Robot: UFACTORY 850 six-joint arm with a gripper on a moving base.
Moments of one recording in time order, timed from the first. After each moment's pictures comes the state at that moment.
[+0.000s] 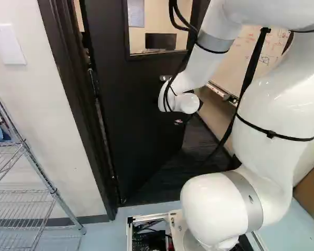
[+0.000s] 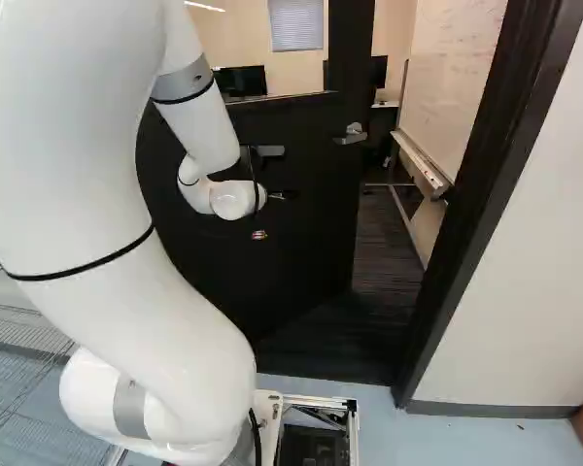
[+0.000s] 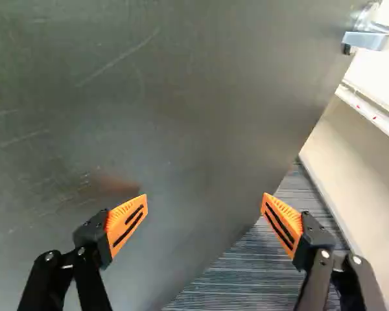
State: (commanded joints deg) arm 1.9 -5.1 -31.1 3.3 40.5 0.0
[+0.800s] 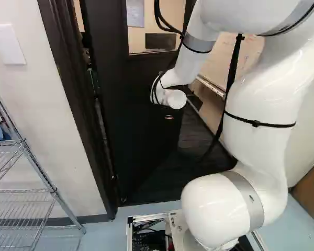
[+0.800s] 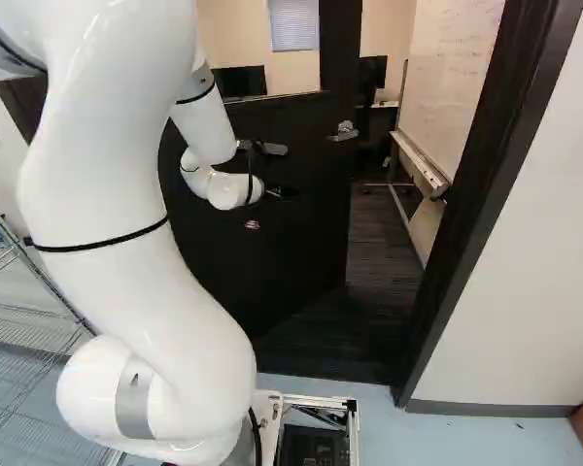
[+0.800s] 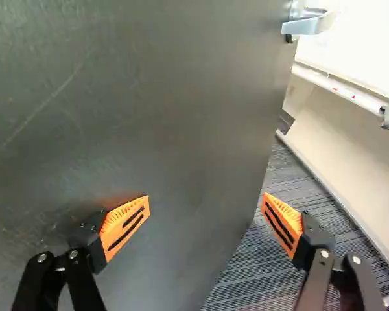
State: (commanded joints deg) arm 6.2 -12.6 -39.4 17.5 42.5 0.0
